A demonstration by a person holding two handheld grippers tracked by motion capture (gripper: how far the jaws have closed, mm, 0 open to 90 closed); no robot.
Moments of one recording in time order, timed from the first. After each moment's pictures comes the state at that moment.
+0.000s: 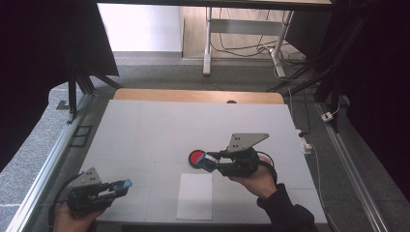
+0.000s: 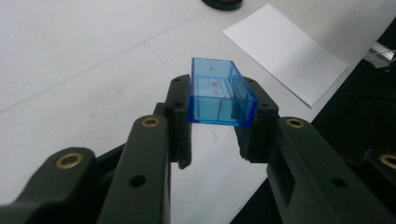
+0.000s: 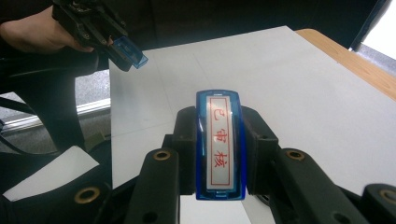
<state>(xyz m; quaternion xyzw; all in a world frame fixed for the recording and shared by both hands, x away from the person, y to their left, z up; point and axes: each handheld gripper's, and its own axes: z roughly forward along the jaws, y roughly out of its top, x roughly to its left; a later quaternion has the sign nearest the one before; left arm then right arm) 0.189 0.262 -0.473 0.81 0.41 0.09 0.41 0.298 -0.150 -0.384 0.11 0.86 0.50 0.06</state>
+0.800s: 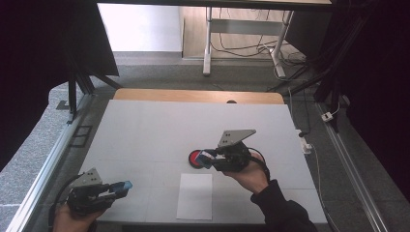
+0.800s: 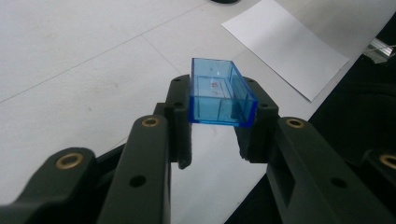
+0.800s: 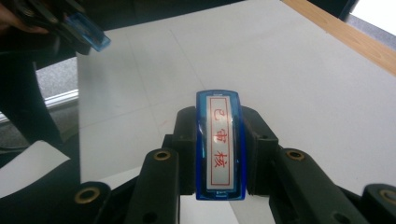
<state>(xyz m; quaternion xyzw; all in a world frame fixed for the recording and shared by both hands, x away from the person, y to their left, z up) 0.189 0.262 -0.475 0.81 0.41 0.08 0.41 0.320 -0.134 -0.405 0.15 0.88 0.45 0.07</state>
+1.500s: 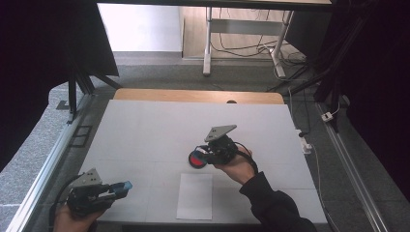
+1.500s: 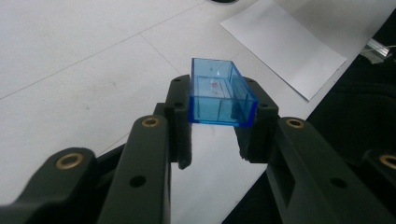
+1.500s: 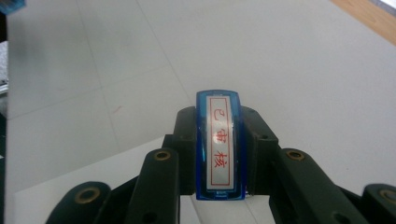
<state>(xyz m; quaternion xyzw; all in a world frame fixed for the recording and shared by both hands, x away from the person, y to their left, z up) 0.189 0.263 -0.475 0.81 0.41 0.07 0.41 0.356 -0.107 -0.439 0.17 0.90 0.39 0.09</state>
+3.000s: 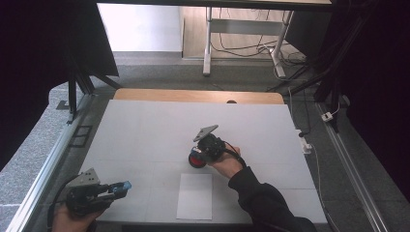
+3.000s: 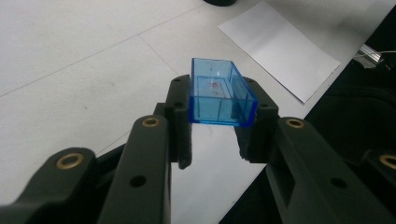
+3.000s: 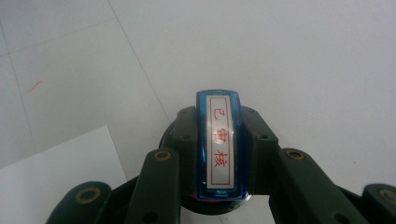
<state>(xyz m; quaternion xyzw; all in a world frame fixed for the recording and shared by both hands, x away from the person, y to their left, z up) 0.189 0.266 -0.475 0.81 0.41 0.07 0.42 0.387 -0.079 -0.485 0.19 0.93 0.30 0.12</state>
